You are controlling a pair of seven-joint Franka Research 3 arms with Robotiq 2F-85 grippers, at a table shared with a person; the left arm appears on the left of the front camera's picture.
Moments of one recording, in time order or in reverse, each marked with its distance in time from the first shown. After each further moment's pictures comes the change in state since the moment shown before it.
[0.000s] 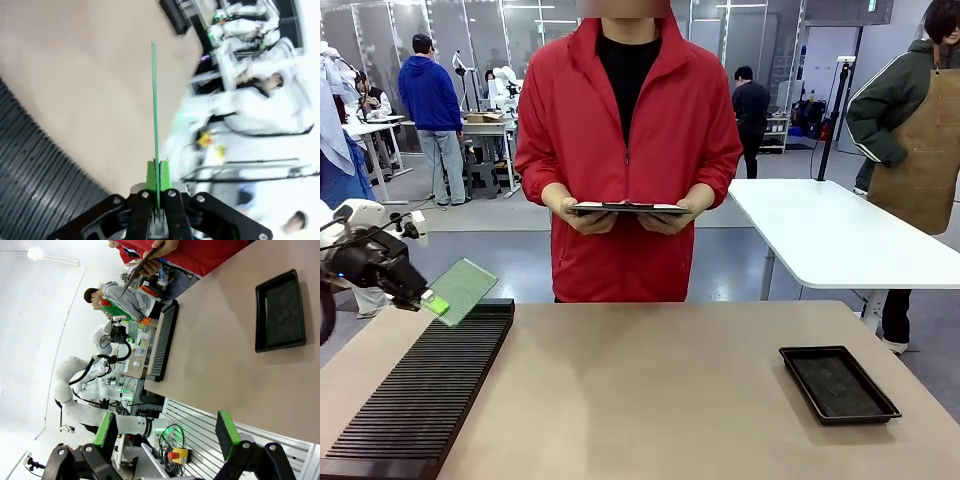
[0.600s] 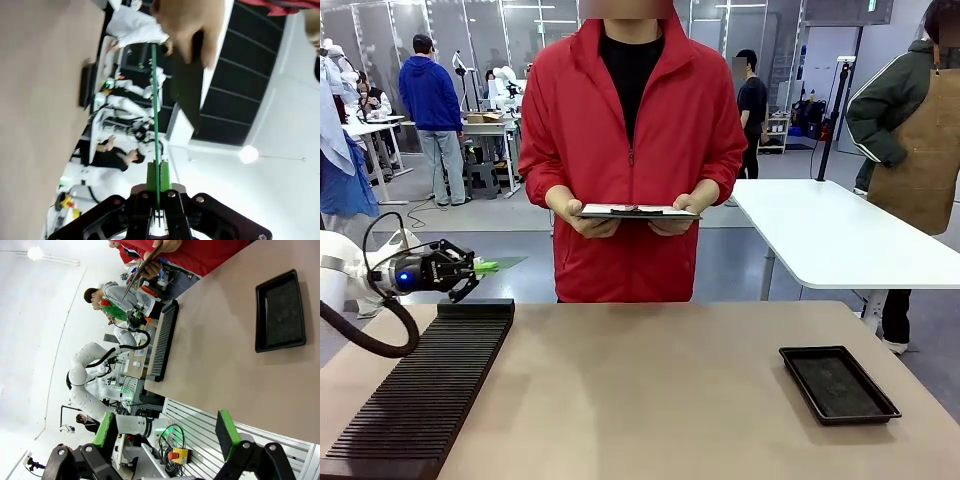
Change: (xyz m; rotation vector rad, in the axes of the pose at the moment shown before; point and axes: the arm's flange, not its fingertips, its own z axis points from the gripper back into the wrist) left arm 0.070 0.095 -0.034 -0.581 -0.294 0.550; right arm 0.000 0.000 0.000 0.000 0.000 0.000
